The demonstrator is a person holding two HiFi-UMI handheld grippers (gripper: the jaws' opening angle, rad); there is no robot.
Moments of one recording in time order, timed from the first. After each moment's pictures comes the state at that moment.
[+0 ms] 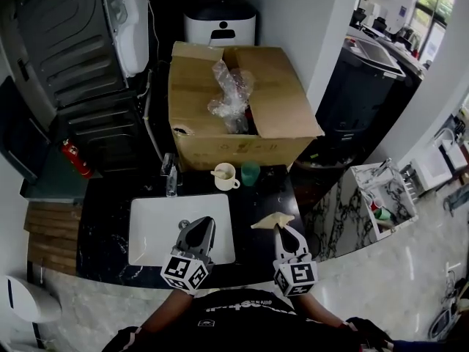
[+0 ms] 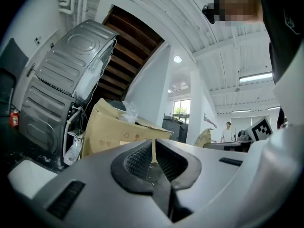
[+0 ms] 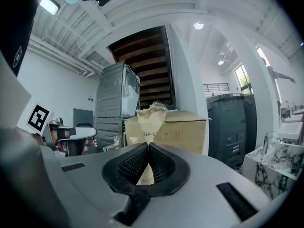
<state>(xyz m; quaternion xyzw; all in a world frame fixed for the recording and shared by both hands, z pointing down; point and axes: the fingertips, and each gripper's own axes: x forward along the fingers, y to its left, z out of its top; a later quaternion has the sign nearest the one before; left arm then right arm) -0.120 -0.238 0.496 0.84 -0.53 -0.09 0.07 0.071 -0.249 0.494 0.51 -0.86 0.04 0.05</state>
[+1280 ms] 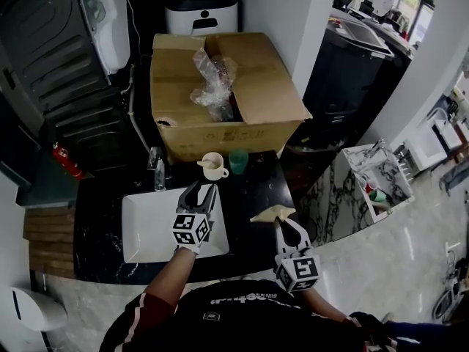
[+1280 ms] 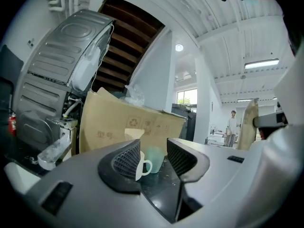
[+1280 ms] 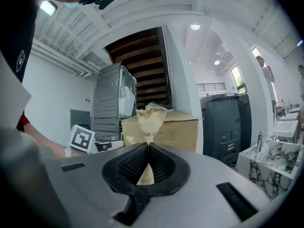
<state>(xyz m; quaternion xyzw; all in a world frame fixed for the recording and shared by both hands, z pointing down) -0.106 -0.350 0.559 0.83 -0.55 -0.03 0.08 0.101 -0.232 0.495 0.53 -0.85 0.06 0.04</state>
